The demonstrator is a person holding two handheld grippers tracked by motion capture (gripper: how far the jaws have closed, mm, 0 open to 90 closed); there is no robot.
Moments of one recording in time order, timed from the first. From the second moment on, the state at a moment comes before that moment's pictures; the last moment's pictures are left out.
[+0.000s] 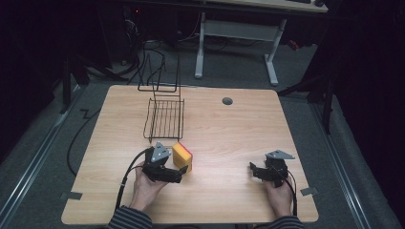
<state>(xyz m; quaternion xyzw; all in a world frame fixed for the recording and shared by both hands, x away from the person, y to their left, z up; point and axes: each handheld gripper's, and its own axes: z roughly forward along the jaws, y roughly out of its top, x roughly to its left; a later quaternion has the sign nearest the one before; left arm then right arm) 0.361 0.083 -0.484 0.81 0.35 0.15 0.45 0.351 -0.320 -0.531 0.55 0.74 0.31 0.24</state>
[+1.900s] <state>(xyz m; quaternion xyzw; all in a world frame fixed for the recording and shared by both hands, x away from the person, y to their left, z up) 0.382 0.054 -0.517 0.83 0.35 0.15 0.40 0.351 -0.320 -0.531 0.55 0.74 0.31 0.24</state>
